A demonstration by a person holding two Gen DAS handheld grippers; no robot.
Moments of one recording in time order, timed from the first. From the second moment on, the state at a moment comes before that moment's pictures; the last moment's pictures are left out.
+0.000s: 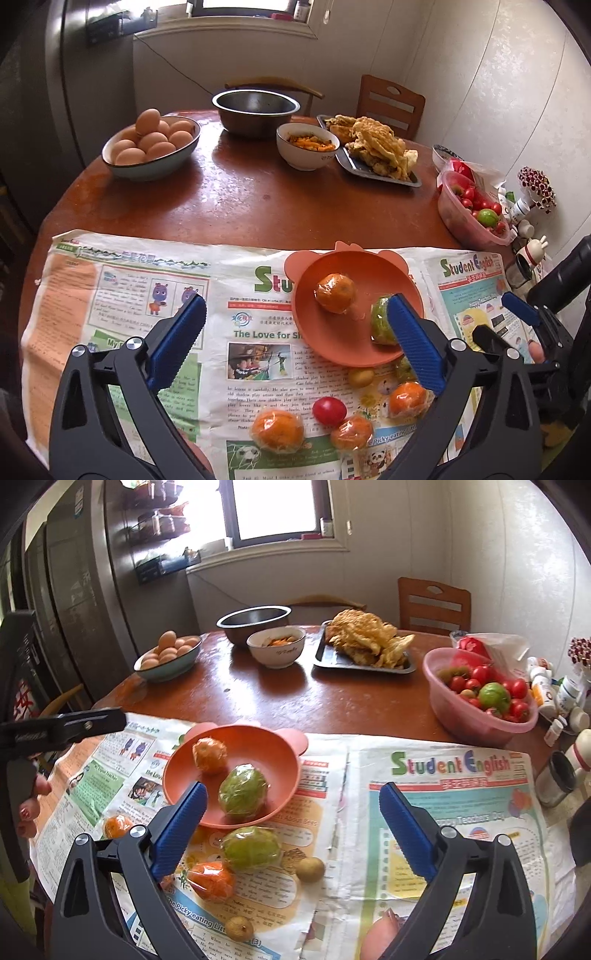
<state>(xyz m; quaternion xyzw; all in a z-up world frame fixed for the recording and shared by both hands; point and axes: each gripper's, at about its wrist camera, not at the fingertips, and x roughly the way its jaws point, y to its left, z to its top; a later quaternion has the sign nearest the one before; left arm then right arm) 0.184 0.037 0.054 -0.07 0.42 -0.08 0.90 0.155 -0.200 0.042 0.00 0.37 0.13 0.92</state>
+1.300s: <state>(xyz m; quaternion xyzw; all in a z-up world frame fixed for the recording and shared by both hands) 0.095 0.044 0.016 -0.03 0.45 -0.05 0.89 0.094 -0.177 0.021 -0.01 0.38 0.16 0.91</state>
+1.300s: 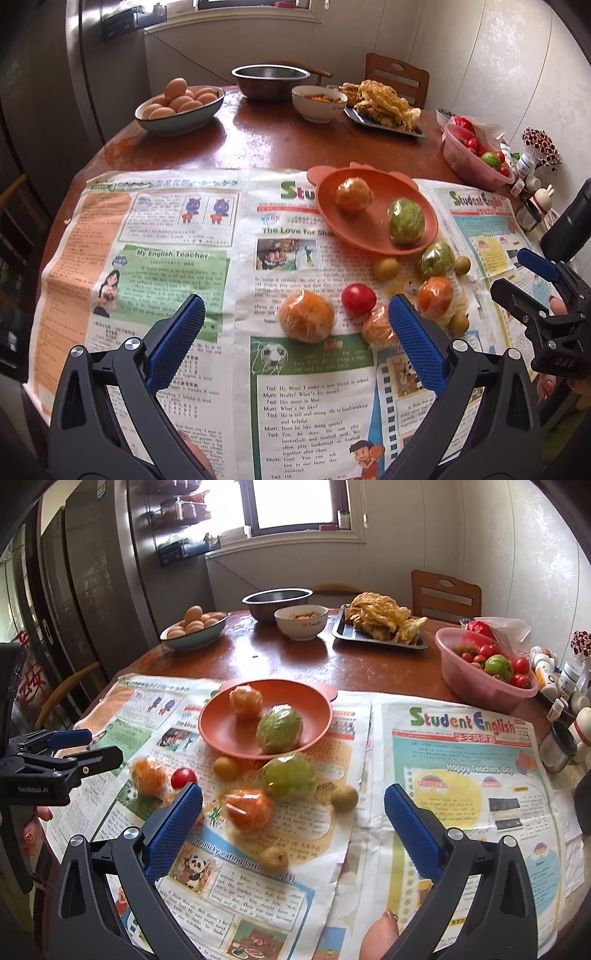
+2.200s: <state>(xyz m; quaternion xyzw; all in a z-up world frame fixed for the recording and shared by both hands) 0.086 0.054 -0.024 -0.03 0.48 -0.05 0.88 0.098 -0.151 -0.019 -0.03 0.43 0.17 0.89</state>
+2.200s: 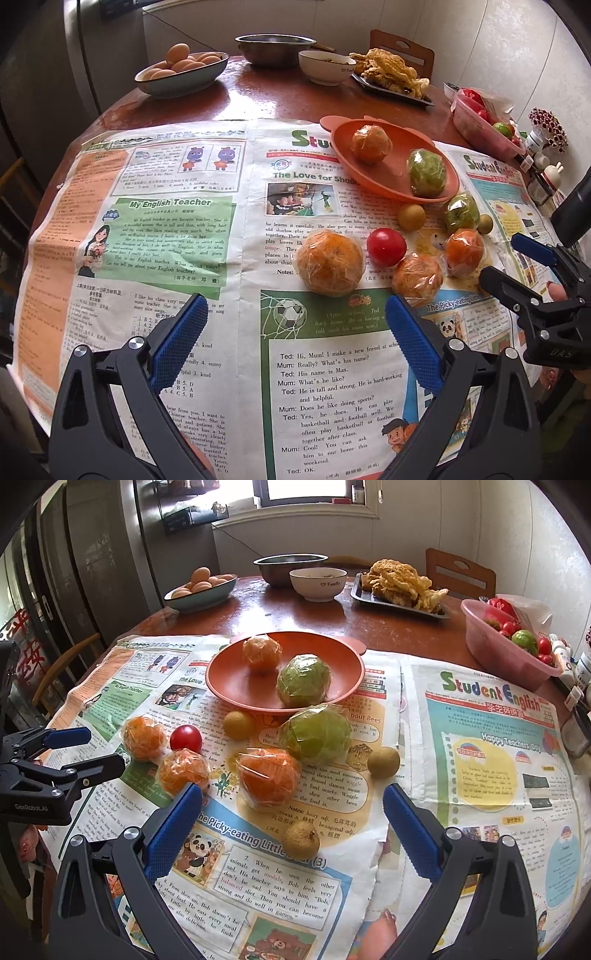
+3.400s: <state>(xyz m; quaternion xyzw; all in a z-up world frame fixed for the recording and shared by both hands) 0.114 0.033 -0.037 -0.03 0.49 -0.12 0.86 0.111 -0.136 -0.035 -0.03 0.45 0.21 0.87</state>
